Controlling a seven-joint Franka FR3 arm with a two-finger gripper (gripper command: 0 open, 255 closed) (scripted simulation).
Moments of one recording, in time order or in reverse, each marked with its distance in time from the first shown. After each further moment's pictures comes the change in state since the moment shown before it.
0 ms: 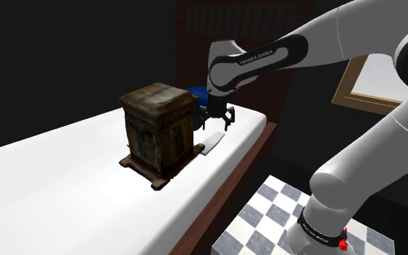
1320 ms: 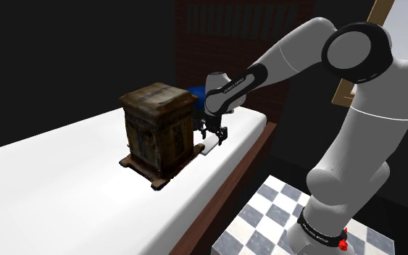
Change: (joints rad) arm -0.121 0.376 -0.002 0.053 -0.156 0.293 0.539
